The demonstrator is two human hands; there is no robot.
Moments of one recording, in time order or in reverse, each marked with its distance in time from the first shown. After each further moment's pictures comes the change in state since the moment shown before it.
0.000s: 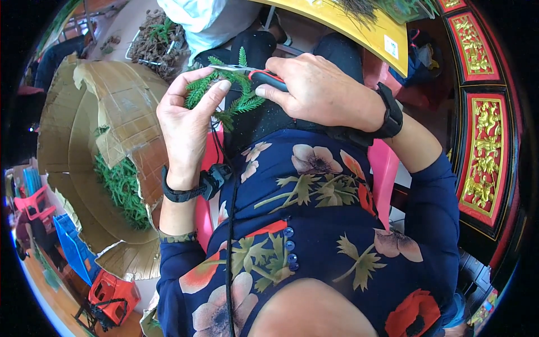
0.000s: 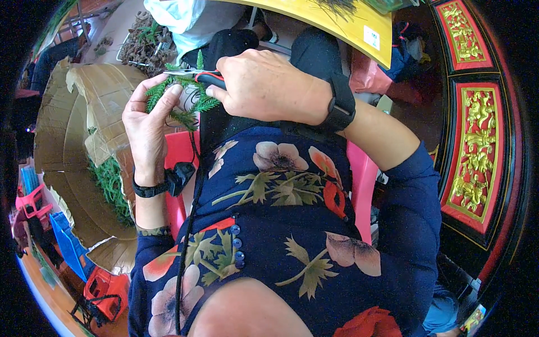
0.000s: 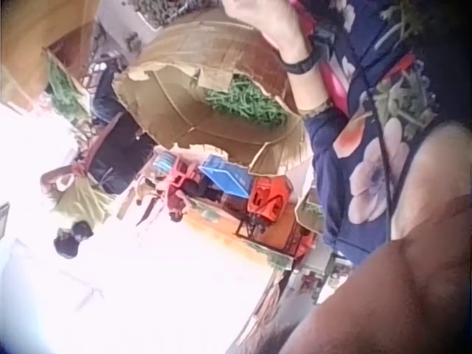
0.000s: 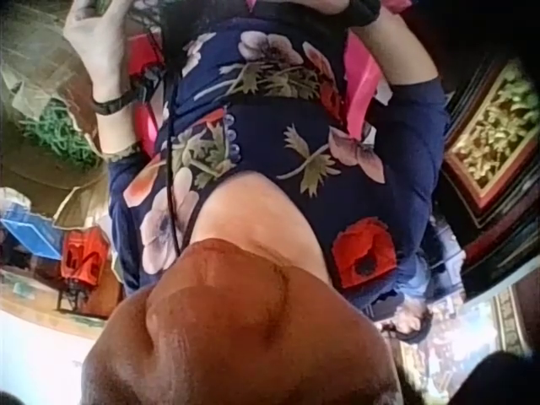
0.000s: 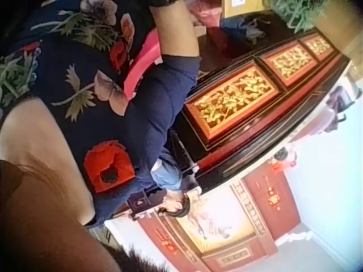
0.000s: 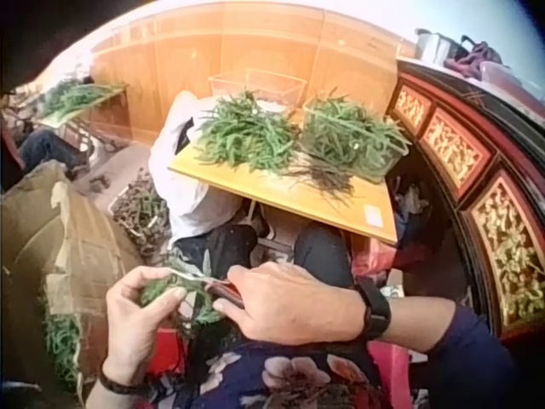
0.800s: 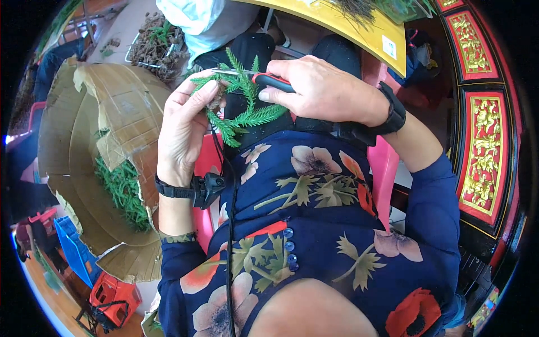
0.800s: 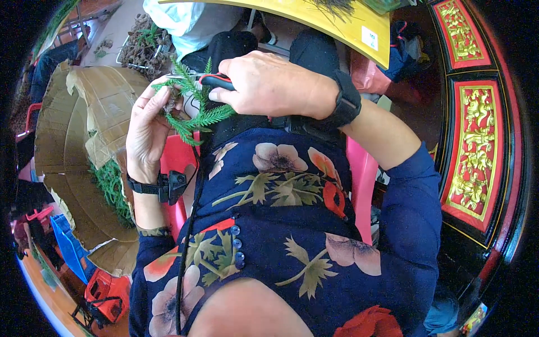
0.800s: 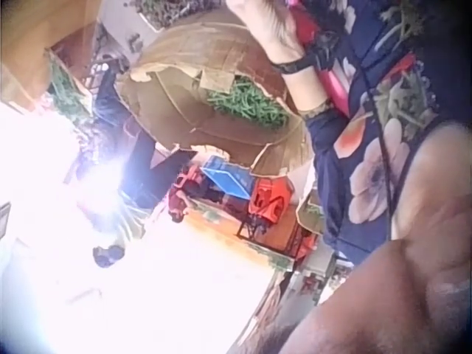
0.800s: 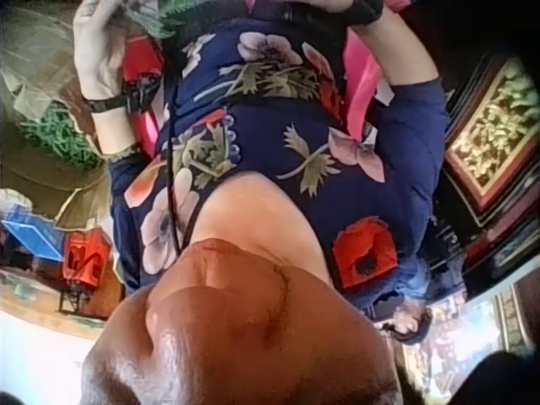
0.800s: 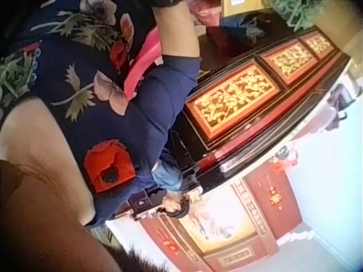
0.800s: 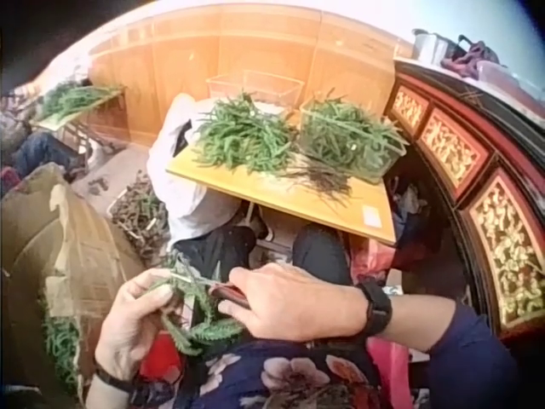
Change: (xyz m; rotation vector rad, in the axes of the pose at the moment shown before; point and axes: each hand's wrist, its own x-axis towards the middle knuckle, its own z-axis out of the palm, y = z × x) left_hand 0.011 -0.005 -0.015 -0.519 -0.254 -0.304; right_hand -0.001 0.006 -0.008 0.165 -0.106 0.011
